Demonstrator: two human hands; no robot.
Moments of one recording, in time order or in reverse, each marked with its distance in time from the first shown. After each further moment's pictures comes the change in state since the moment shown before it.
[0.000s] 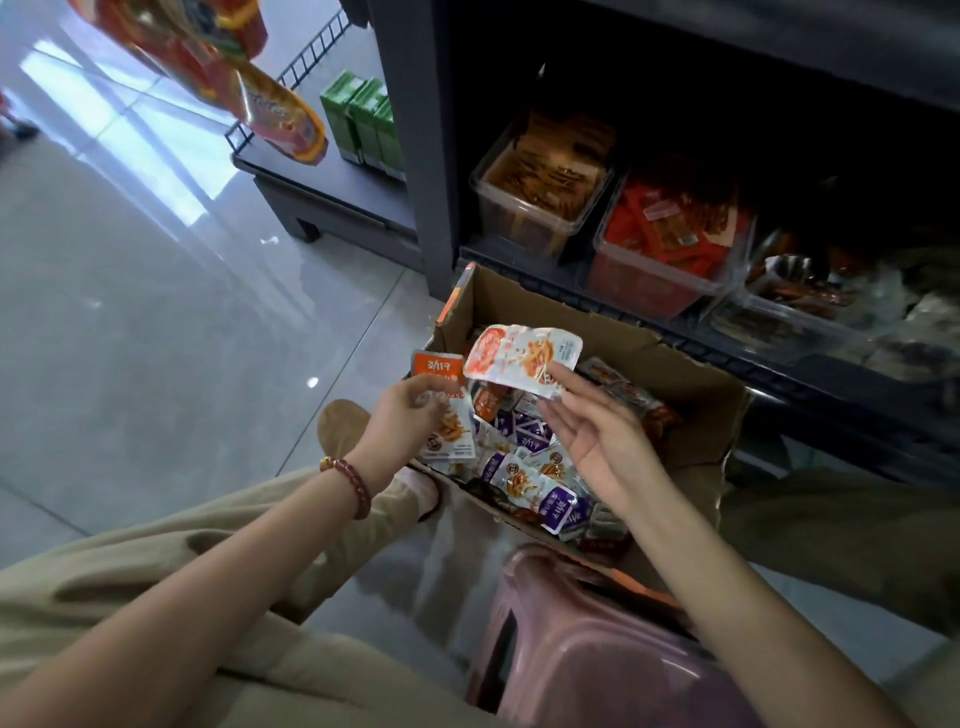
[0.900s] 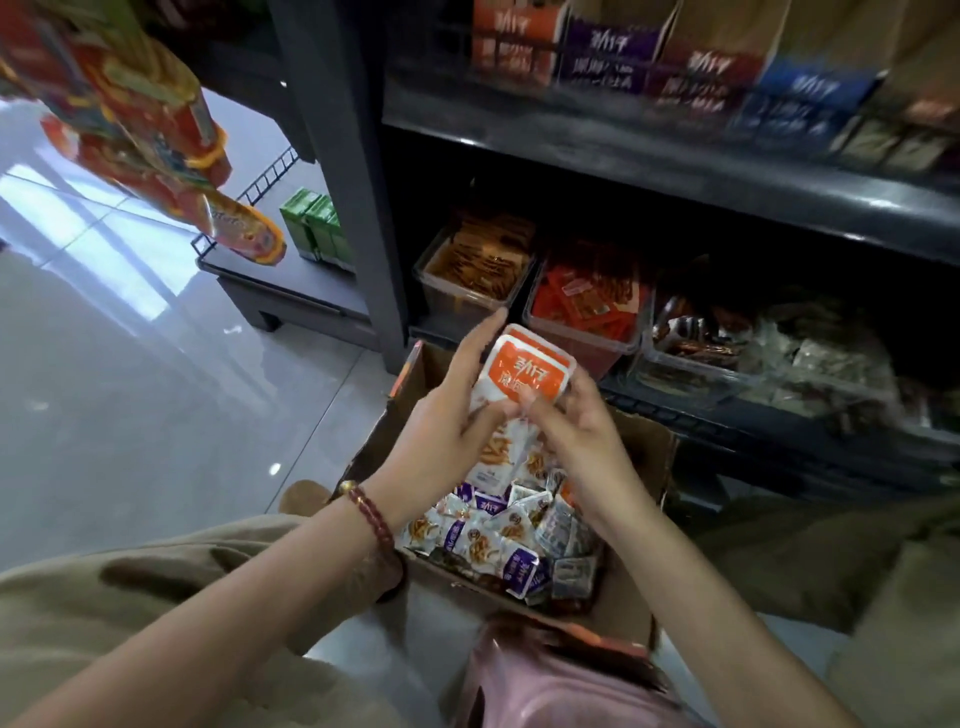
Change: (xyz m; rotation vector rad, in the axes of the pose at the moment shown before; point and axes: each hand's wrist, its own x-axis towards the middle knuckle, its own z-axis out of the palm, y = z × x) left_hand -0.040 0.091 0.038 0.117 -0.167 0.788; right_hand -0.049 -0.061 0.039 -0.565 -0.054 -0.424
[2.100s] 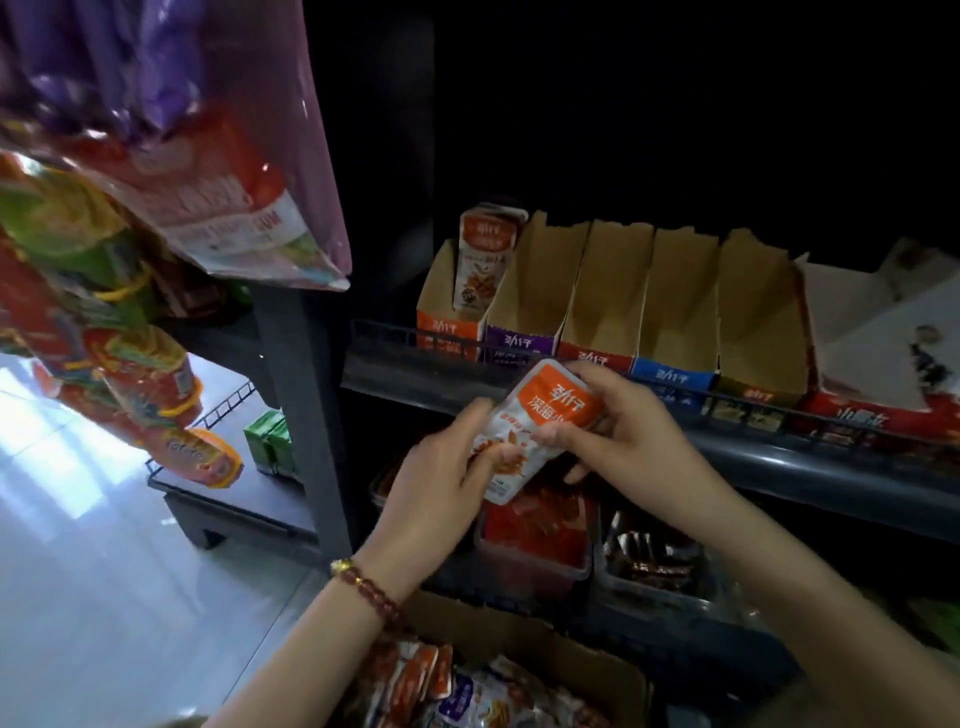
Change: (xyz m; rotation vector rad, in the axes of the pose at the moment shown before) left_hand 0.125 0.096 -0.023 0.135 0.159 0.298; right_hand 0.067 -0.193 -0.061 -0.635 -0.130 -0.503
